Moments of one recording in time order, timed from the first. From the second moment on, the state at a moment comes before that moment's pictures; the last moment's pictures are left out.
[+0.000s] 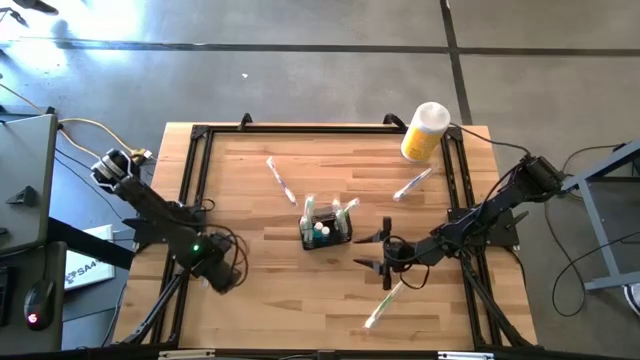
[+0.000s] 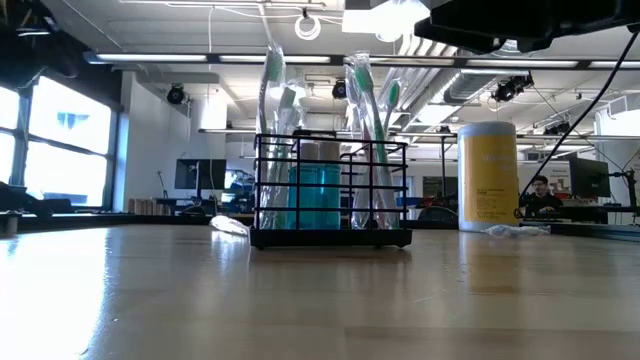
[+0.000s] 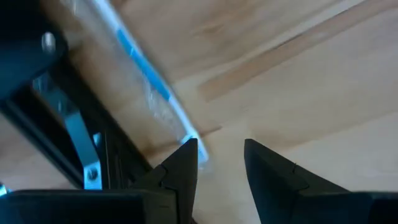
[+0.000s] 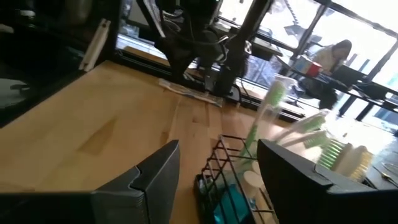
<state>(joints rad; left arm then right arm) -0.74 1.33 0.89 -1.09 0.10 -1.81 0.55 1.41 0.51 0.76 0.59 -0.23</state>
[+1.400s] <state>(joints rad) -0.83 1.38 0.57 -0.70 0.21 -1.88 0.56 1.41 0.51 0.77 0.54 -0.19</state>
